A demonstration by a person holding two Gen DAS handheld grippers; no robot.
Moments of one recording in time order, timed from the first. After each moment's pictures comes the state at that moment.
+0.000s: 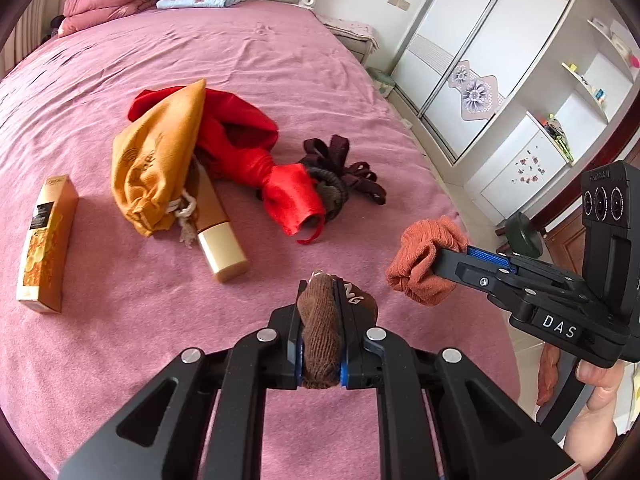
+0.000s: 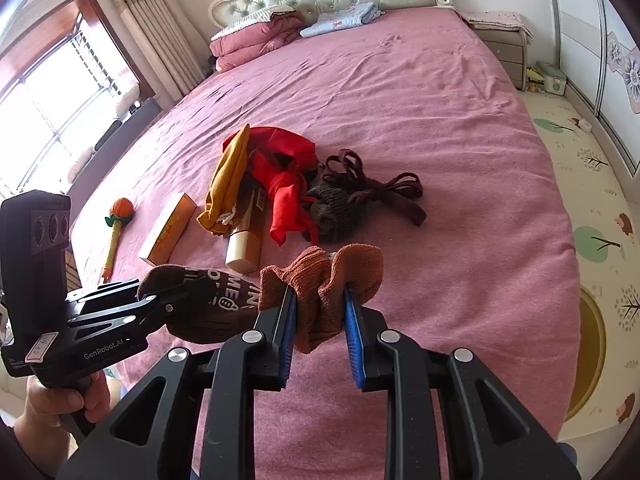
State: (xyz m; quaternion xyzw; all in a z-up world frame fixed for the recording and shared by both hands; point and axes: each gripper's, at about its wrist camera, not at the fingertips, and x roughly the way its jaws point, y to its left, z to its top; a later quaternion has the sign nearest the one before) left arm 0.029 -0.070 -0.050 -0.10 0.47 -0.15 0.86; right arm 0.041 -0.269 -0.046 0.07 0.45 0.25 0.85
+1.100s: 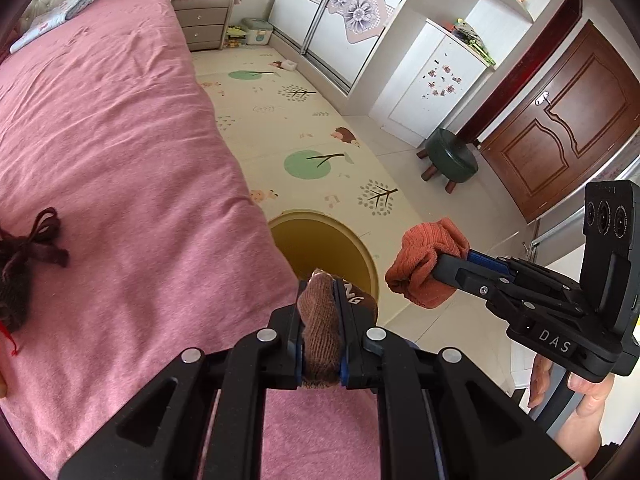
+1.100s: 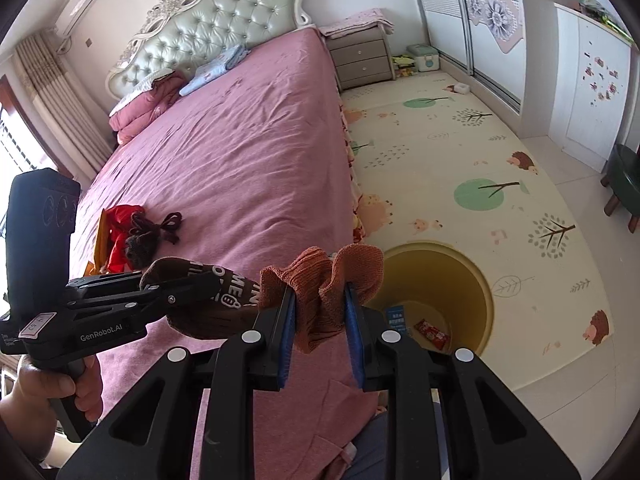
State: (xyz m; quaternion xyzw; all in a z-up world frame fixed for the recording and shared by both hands) left arm 0.078 -0.343 -0.068 -0.01 0.52 -0.32 0.79; right arm 0.002 -0.529 -0.065 0.16 0.44 0.07 0.88
